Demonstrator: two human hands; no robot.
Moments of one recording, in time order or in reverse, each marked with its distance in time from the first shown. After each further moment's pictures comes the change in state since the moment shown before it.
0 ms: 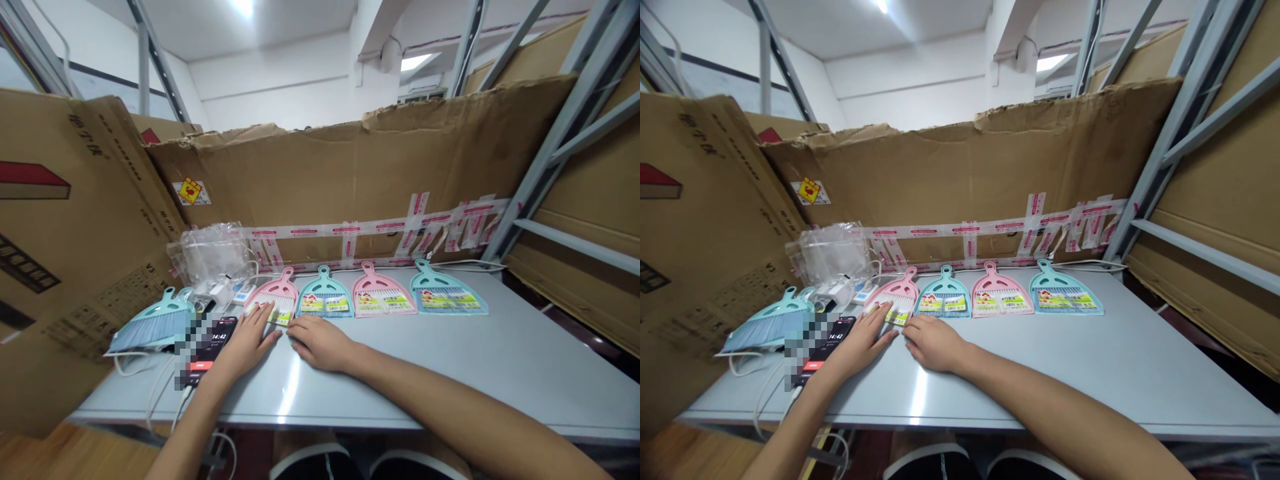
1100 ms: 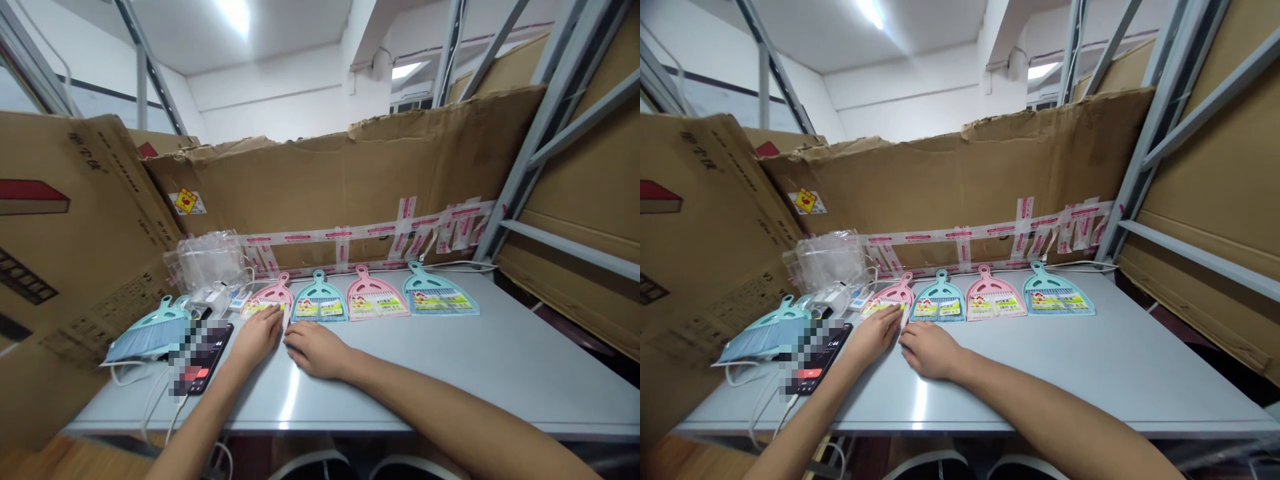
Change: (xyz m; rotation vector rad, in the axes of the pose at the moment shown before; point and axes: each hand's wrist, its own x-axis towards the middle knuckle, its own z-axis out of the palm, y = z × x) left_hand 0.044 0.034 -0.008 0.017 0.114 0.102; right_hand -0.006 -0.003 -0.003 -0.022 -0.007 0.017
